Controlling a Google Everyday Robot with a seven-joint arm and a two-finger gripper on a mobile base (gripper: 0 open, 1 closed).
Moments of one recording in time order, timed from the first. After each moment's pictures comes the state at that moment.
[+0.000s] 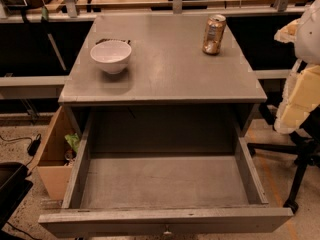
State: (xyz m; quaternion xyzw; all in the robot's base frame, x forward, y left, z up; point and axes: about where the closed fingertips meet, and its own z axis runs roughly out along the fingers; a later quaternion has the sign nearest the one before) arm 0.438 -0.213 0.989 -0.60 0.78 -0.05 0.18
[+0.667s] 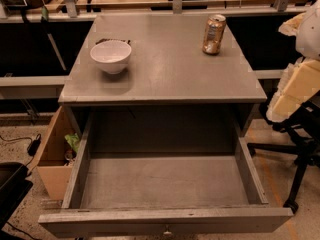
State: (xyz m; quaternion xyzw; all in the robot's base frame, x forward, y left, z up) arm 0.461 -0.219 0.991 -0.57 0.79 -0.05 0.23
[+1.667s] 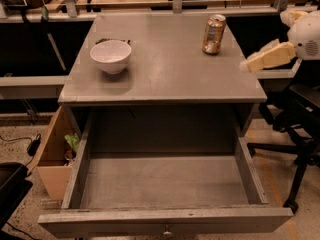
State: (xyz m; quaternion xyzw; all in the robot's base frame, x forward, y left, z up) arm 0.611 -0.245 0.979 -0.41 0.75 0.09 0.52
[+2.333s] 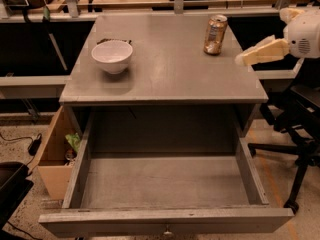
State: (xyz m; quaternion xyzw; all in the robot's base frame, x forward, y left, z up) arm 0.636 -0.247 0.983 -0.38 0.74 0.09 0.55
